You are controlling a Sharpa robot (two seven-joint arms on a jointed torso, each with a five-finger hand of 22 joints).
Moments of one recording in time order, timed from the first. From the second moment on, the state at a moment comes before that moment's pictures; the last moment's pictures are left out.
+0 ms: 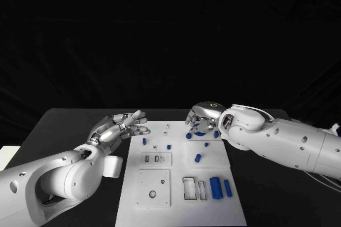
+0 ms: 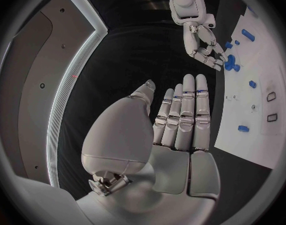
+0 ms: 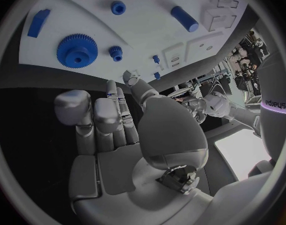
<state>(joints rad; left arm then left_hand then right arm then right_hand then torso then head) 1.18 -0.97 -0.01 1.82 0.09 -0.41 0.46 1.35 -0.04 0.15 0.17 0.12 1.01 0.20 0.10 0.07 1.13 0.14 0.08 0.07 1.20 0.09 0.25 0.23 0.18 1.03 0.19 0.37 0.15 1.24 -0.76 0.05 1.39 -1.66 -0.18 -0.04 1.22 -0.04 0.28 -0.24 0.19 1.09 0.14 0.07 0.07 1.23 0.07 0.06 0.07 1.47 -0.03 1.16 0.90 0.13 1.42 0.07 1.11 0.83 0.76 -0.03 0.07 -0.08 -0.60</state>
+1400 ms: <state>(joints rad) 1.18 -0.97 -0.01 1.82 0.10 -0.40 0.44 1.35 -0.04 0.14 0.17 0.12 1.01 0.21 0.09 0.07 1.13 0.14 0.08 0.07 1.20 0.09 0.24 0.24 0.18 1.02 0.19 0.37 0.15 1.23 -0.73 0.05 1.37 -1.77 -0.05 -0.06 1.22 -0.05 0.34 -0.19 0.18 1.11 0.13 0.07 0.07 1.23 0.07 0.06 0.07 1.47 -0.02 1.29 1.04 0.12 1.41 0.08 1.26 1.01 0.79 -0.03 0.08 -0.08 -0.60</state>
